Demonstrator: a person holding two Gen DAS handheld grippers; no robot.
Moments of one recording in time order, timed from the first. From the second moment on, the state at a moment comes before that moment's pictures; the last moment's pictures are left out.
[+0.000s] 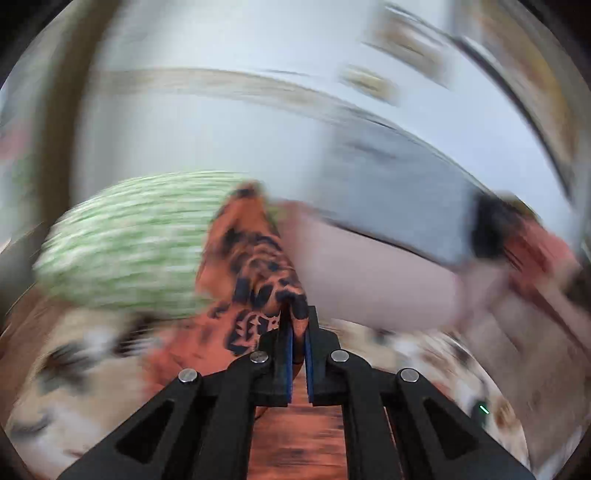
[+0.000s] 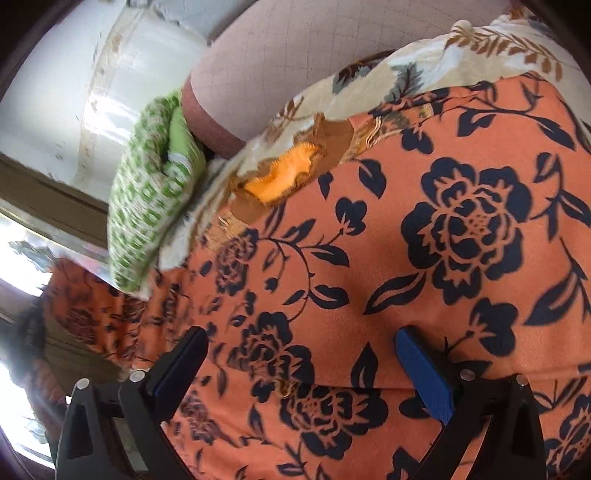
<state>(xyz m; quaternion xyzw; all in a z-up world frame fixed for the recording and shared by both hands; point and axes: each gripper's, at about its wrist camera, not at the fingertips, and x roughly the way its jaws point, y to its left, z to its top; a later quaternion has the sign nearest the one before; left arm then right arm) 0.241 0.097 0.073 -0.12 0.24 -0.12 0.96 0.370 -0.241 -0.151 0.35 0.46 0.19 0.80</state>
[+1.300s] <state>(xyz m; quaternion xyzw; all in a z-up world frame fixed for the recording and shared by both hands) 0.241 0.171 -0.156 -0.18 0.48 0.04 0.86 0.390 -0.303 -0.159 0.14 0.54 0.03 0.83</state>
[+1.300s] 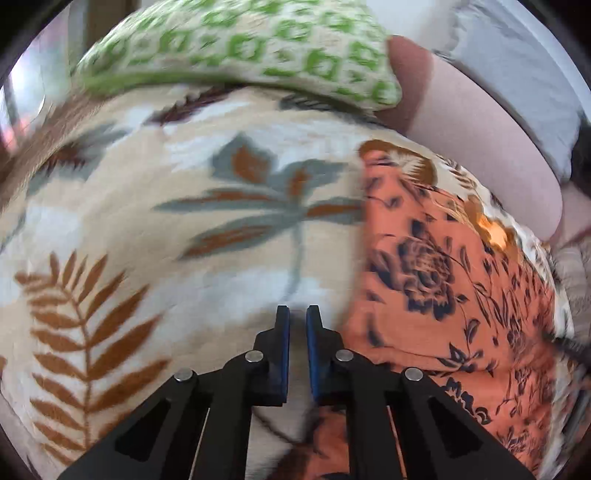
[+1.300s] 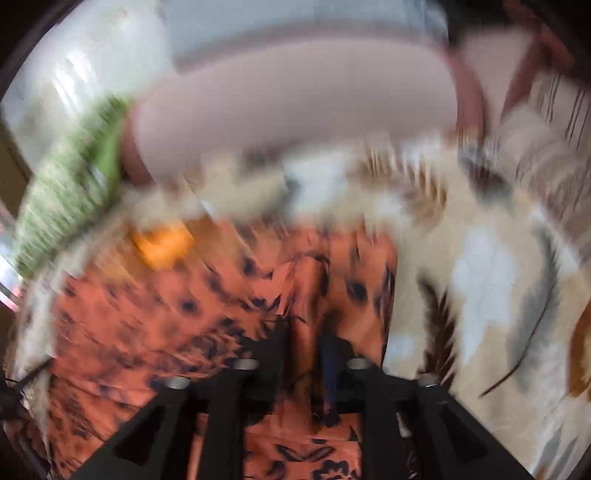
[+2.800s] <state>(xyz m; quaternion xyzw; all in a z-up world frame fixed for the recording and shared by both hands) 0.025 0.149 -0.122 -0.14 0.49 -0.07 0.86 0.209 -0.341 -0.090 0.21 0.49 0.08 0.84</state>
